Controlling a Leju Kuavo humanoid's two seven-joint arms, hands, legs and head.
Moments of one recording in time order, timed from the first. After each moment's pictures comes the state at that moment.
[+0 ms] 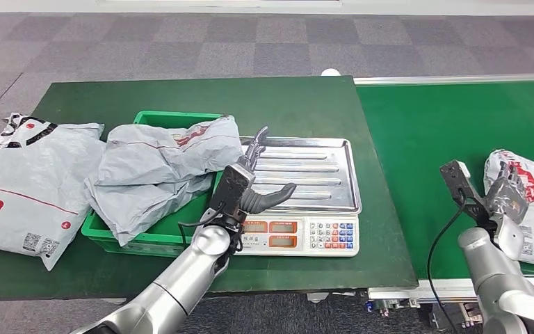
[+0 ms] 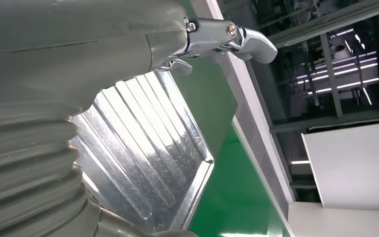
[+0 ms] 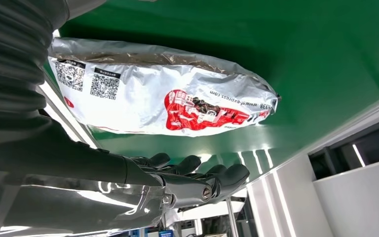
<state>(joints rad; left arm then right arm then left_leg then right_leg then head) -0.59 -0.30 -0.56 -0.73 0.04 0.25 -0.54 -0.64 -0.27 -0.16 -0.44 0.94 -0.52 -0.02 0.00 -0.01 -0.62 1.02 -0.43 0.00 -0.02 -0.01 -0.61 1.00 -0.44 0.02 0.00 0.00</state>
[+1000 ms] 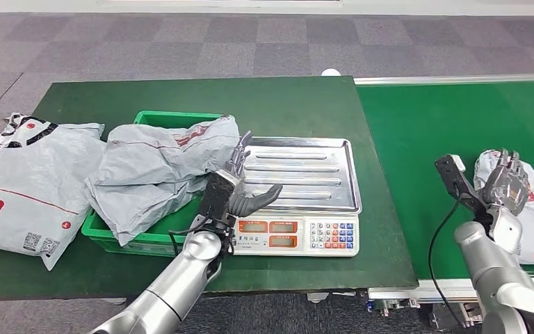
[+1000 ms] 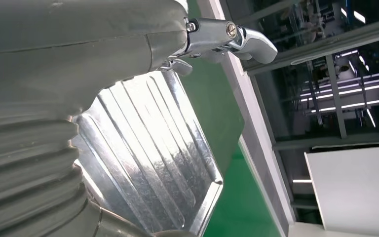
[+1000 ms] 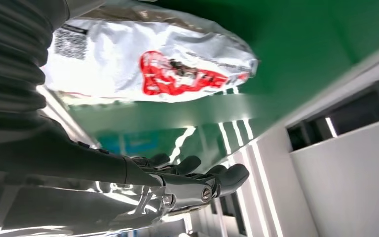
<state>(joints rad) -0.54 -0.28 -0.51 -0.77 0.03 0.27 -0.56 -0.68 -0.27 -0.11 -0.41 0.96 -0.62 -0.07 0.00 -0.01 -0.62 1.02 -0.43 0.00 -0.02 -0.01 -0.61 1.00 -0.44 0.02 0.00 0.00</state>
